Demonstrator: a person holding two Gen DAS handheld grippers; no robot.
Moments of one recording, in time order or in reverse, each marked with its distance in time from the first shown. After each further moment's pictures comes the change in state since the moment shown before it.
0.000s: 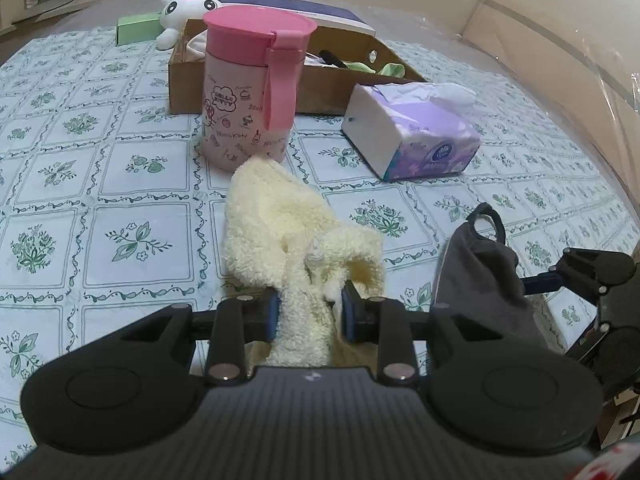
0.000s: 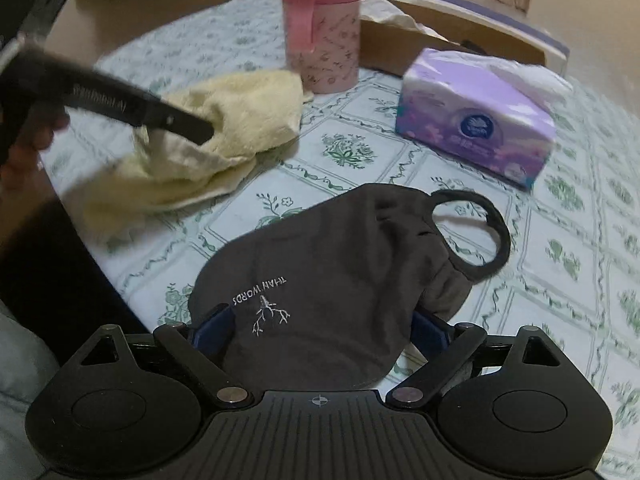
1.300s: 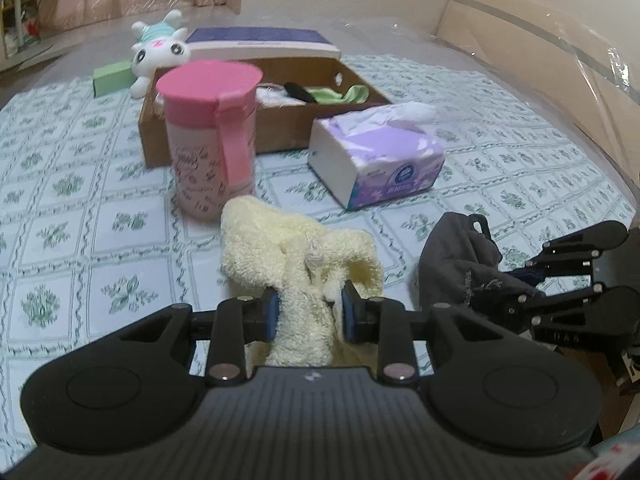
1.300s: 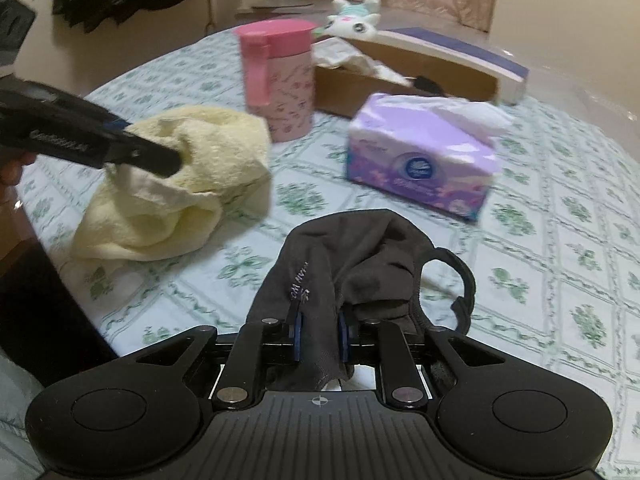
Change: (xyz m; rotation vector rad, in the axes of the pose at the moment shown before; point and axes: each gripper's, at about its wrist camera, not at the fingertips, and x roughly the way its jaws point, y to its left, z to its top) left arm -0.021 -0.035 0.020 0.125 -0.053 0.002; right arm -0.033 -0.018 0.007 0.078 -0.107 -0.072
